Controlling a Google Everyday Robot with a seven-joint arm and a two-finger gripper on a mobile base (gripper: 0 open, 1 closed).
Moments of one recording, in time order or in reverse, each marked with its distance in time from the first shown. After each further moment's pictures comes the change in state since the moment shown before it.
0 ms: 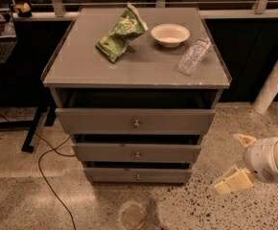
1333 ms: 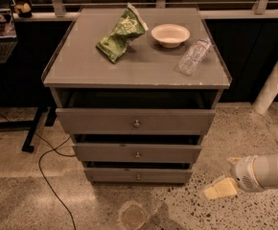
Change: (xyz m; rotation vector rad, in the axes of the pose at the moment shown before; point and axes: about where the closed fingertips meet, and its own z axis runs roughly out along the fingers) arm 0.076 -0.014 0.092 -0.092 0.071 0.253
